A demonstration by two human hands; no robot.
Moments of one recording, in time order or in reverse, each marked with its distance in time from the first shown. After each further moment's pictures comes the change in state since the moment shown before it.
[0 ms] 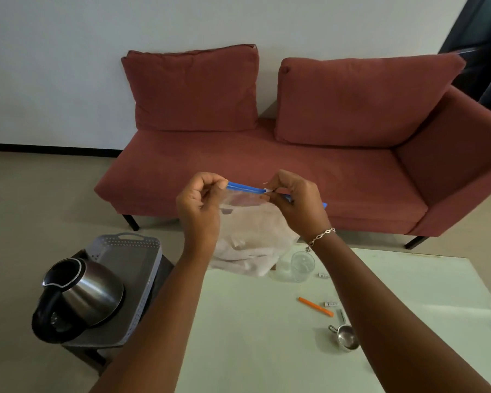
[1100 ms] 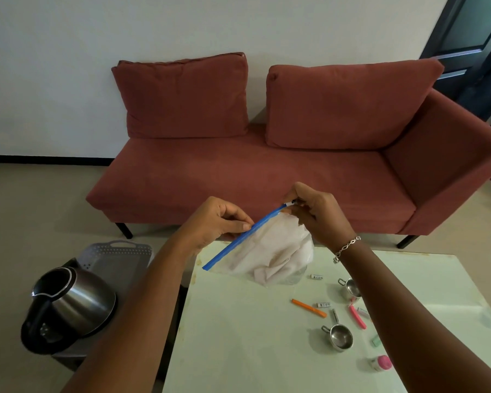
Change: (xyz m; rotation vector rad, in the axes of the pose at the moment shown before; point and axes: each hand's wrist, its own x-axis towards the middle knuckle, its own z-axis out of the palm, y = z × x) left_hand 0.005 0.016 0.005 0.166 -0.859 -0.477; right_hand -0.025 0.024 -0.052 -0.070 -0.128 -0.016
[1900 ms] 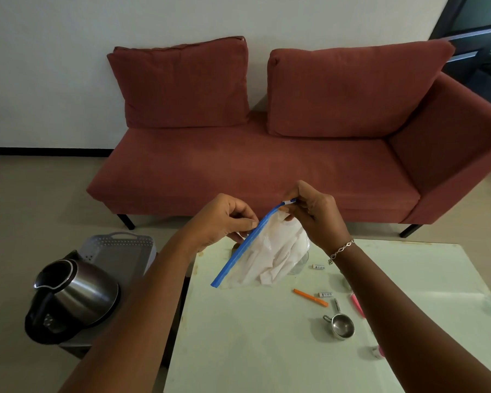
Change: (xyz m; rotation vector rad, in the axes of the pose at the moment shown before) left_hand 0.005 -0.005 0.010 0.105 -0.075 0.004; right_hand -0.011 0.010 0.019 0.209 0.055 0.026
